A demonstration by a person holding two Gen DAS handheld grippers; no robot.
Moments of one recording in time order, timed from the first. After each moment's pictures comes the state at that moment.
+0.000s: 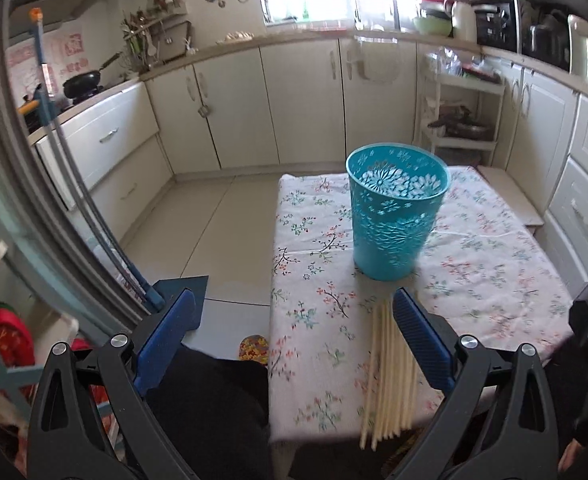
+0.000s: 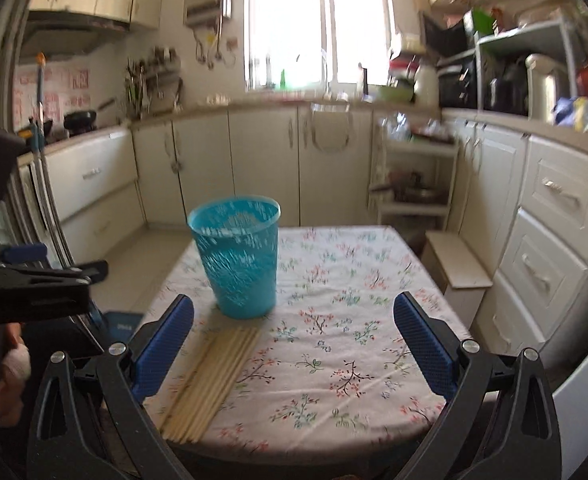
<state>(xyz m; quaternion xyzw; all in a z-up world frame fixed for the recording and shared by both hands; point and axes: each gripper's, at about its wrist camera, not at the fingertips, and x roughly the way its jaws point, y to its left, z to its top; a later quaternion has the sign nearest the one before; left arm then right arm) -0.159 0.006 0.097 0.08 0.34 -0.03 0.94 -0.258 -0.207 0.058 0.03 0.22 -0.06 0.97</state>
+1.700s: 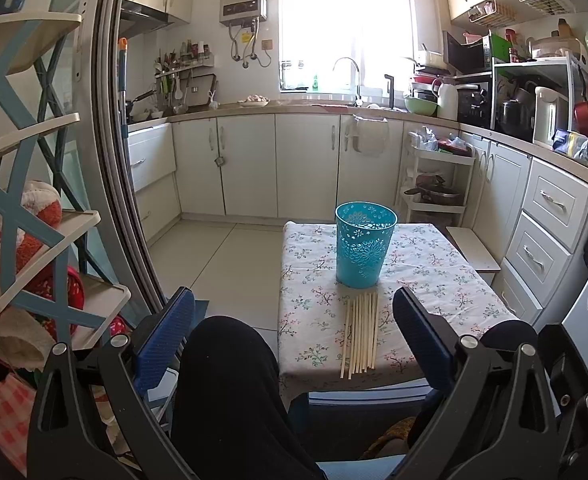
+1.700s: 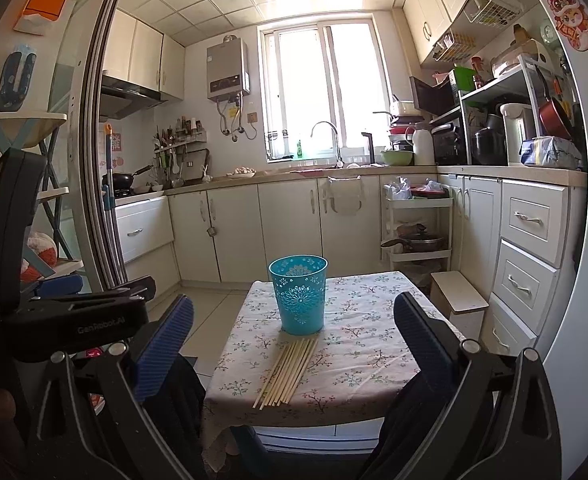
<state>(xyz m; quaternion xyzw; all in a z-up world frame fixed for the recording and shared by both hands) -0.344 0.065 0.158 0.02 0.23 -0.05 0.97 -0.433 -0.139 0.100 0.06 0.10 -0.03 0.99</state>
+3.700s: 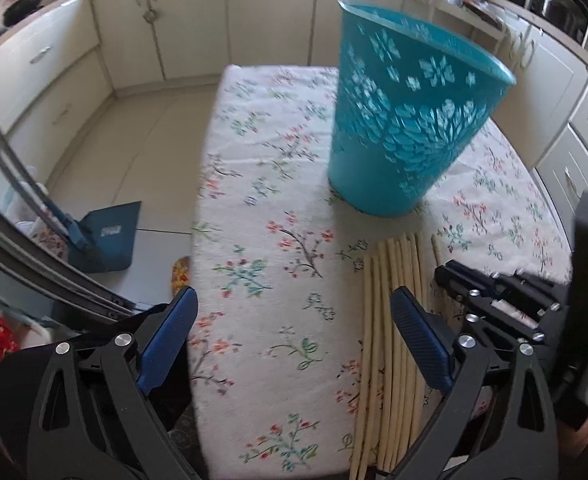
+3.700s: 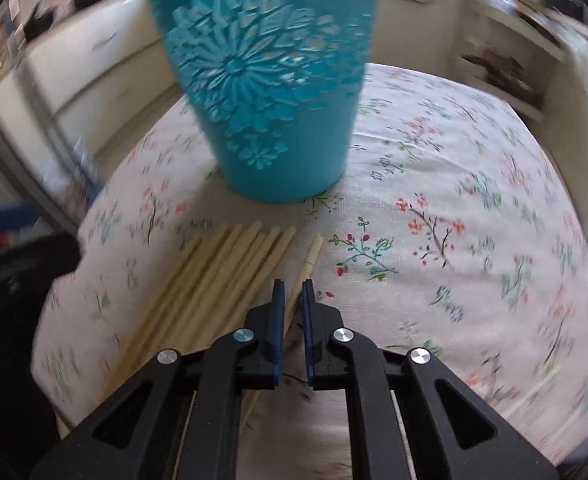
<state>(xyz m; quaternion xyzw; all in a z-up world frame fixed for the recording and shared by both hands) -0.050 -0.012 -0.042 0.04 0.50 -0.11 0.86 -0.094 -0.185 -0.092 -0.01 0.48 0.07 0.88</state>
